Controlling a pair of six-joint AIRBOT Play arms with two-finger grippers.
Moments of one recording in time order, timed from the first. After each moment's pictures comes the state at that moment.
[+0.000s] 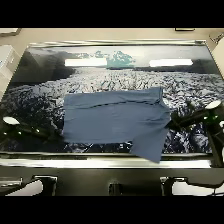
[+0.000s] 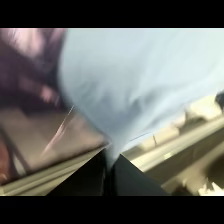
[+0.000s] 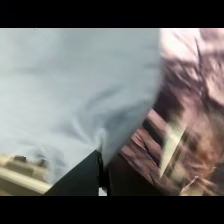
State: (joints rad) left arm 0.37 -1.30 0.73 0.86 -1.37 -1.14; right arm -0.42 -1.50 1.08 -1.01 1.42 1.37
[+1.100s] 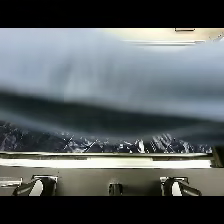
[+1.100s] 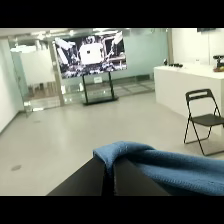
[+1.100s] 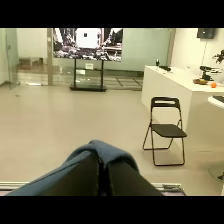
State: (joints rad) left arm 0.37 -0.69 2.05 0.97 -1.16 -1.31; right arm -0.42 -0.67 2.08 -1.21 1.21 1.45
